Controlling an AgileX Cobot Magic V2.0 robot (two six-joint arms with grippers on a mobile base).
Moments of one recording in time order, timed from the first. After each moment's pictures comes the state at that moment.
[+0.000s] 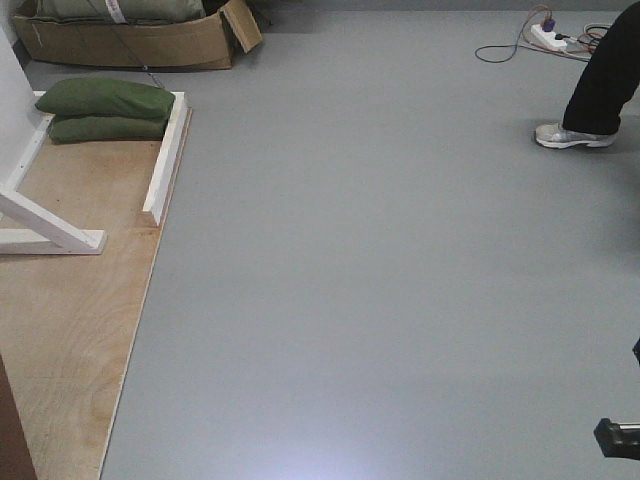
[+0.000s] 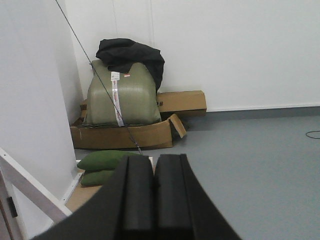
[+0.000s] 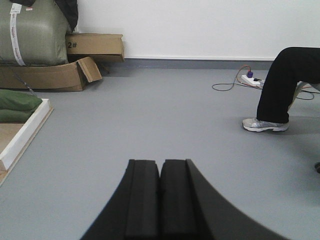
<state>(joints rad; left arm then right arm) 0.06 -0.01 0.03 0.02 0.05 -0.02 -0.01 -0.01 0.03 0.02 0.28 -0.05</state>
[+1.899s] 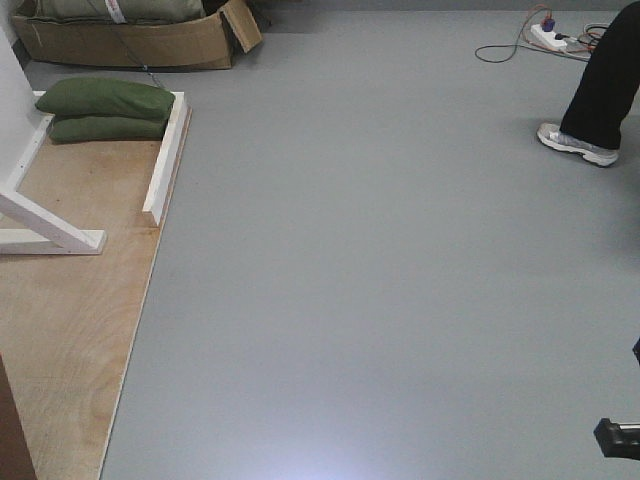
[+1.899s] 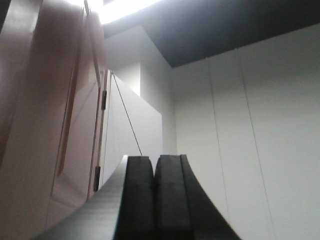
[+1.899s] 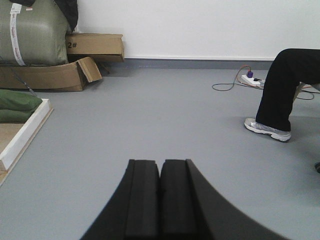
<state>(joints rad) 0.44 0.70 -0.81 -0.03 -0.63 -0.02 -0.01 -0.01 0.03 0.02 0.28 -0.05</state>
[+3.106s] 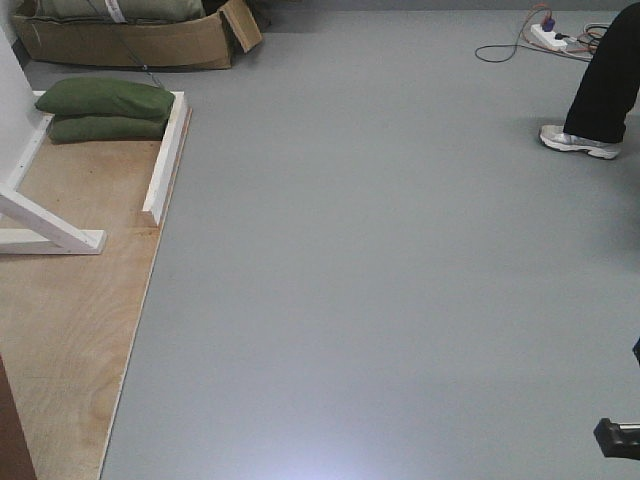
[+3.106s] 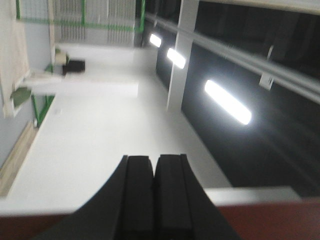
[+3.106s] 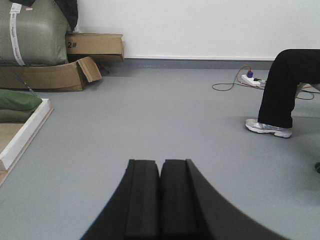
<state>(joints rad) 0.45 1.22 -1.36 -1.50 -0.99 -0.02 -0.01 -0.01 0.03 0.02 0.28 -0.05</state>
